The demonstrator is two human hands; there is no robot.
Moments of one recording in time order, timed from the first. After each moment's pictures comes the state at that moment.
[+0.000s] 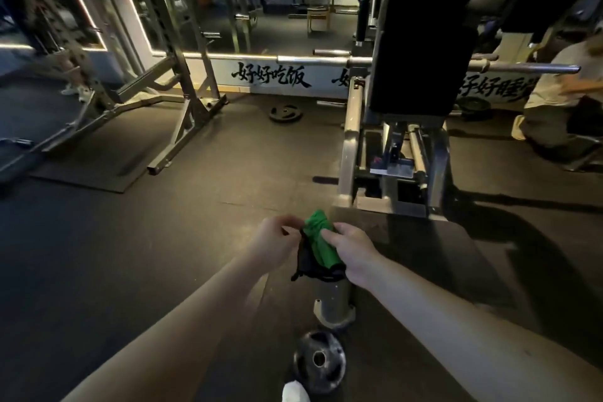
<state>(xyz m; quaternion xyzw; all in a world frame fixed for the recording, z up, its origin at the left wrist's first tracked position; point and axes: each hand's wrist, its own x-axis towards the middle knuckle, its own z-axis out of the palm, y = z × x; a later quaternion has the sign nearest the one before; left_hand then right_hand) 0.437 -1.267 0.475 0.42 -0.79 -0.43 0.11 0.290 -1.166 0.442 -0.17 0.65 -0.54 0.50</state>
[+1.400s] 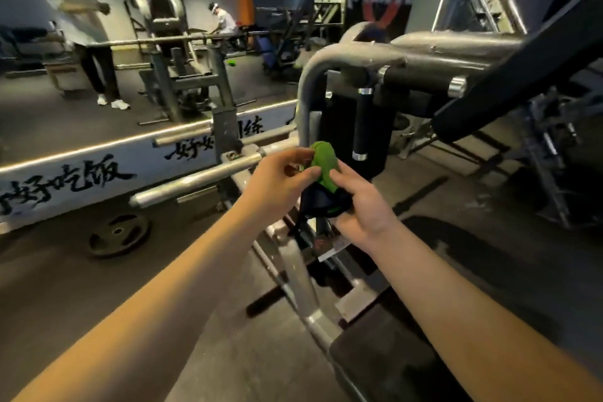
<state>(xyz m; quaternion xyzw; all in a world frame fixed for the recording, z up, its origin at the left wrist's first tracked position) -0.059 -2.031 0.604 -0.08 -0.83 -0.53 0.14 -0.061 -1.868 0.594 -0.04 0.44 -0.88 0.19</state>
